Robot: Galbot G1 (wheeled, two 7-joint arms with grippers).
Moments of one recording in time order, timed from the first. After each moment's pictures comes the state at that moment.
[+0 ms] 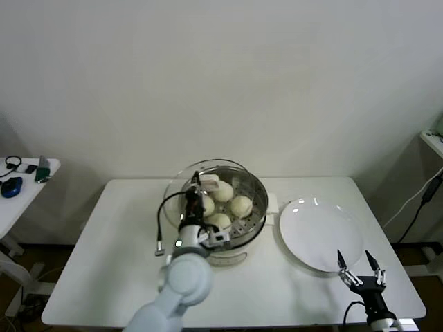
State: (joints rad) left arm 0.98 -1.36 0.07 -1.94 1.38 0.73 0.26; right arm -1.66 1.17 0.69 1.74 0.49 0.30 -0.08
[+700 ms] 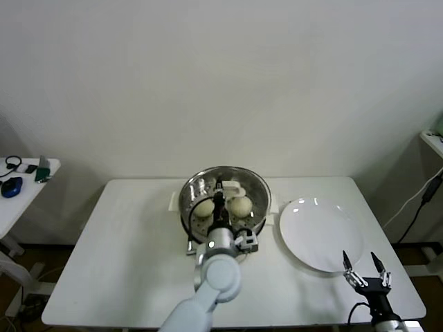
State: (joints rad) left arm 0.95 -1.51 0.12 -1.74 1.55 0.73 0.23; right arm -1.66 1.15 0.69 1.71 0.52 0.34 -0.08
